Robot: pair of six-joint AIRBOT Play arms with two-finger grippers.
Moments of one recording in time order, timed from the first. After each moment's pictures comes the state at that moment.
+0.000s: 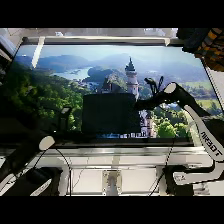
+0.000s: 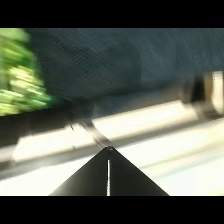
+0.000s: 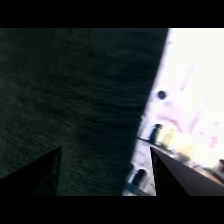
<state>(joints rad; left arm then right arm) -0.51 -0.64 0.46 1.41 -0.92 -1.94 0.12 -1.52 1.10 -0.98 1.06 1.14</state>
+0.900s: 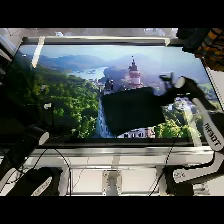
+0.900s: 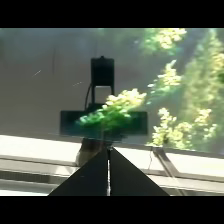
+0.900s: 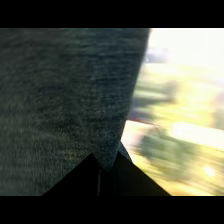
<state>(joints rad) -0.35 -0.71 0.46 1.75 -0.97 -2.08 -0.13 -1.58 1.25 -1.38 1.15 1.34</state>
